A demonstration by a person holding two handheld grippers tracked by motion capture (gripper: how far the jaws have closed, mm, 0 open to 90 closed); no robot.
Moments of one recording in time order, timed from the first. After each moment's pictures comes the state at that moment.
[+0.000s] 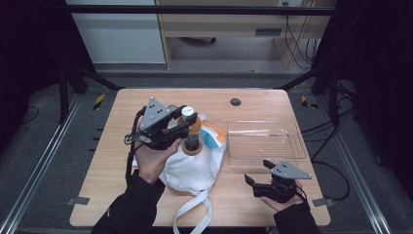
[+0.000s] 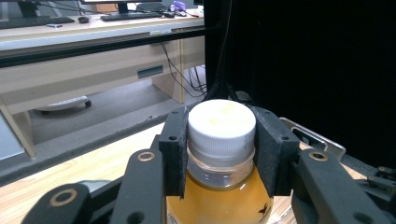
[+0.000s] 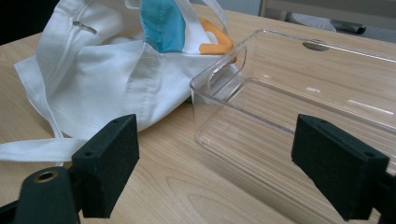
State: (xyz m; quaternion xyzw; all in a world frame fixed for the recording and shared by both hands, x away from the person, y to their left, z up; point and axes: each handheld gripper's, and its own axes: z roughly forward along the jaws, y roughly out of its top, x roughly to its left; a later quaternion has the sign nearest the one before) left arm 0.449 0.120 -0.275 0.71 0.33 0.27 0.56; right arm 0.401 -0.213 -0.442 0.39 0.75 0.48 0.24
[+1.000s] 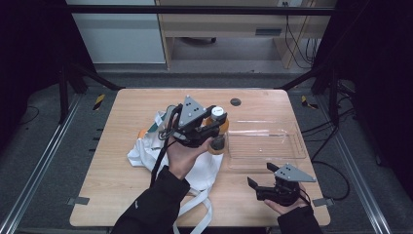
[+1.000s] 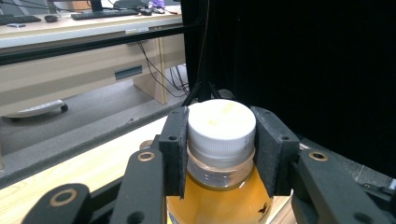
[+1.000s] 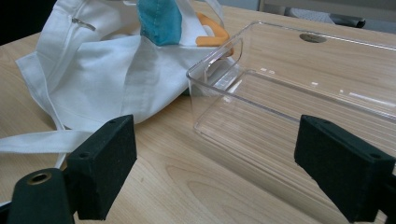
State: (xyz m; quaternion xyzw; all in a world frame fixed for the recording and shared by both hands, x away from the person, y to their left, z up) left arm 0.460 0.057 -0.280 0.73 0.30 0.25 0.56; right arm 0.395 -0.221 -0.445 0.40 0.74 0.48 0.23
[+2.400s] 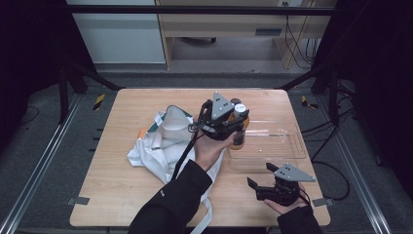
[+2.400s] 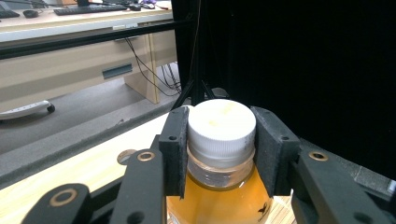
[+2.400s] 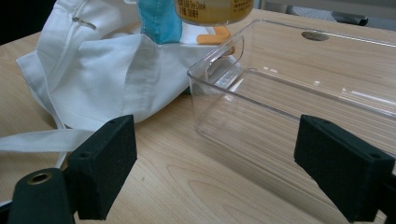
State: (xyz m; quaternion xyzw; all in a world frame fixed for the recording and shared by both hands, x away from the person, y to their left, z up) left arm 0.489 -0.001 -0.297 0.73 0.30 0.24 0.56; right arm 0.396 -0.221 -0.446 0.40 0.74 0.48 0.23
